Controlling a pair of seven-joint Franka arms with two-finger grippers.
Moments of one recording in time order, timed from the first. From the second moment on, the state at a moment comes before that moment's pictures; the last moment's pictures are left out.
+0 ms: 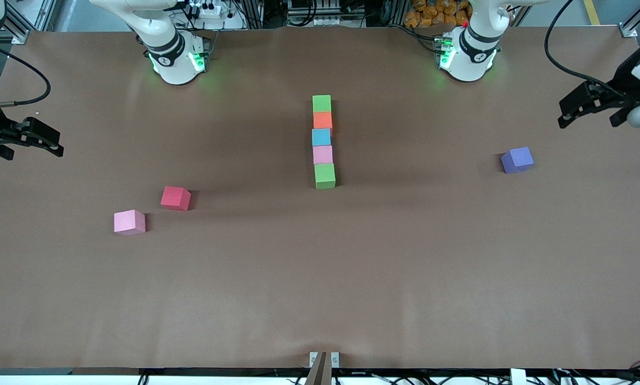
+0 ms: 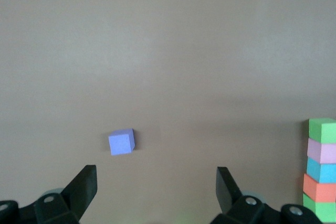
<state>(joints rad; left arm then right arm) -0.08 -0.05 -0.03 -1.52 0.01 1.48 -0.12 -0.02 0.04 0.00 -1.53 -0.03 1.58 -0.09</state>
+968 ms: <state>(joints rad) -0.09 -0.04 -0.06 -1.50 0.01 1.42 -0.12 -0.02 0.04 0.00 -1.53 -0.03 1.58 -0.09</state>
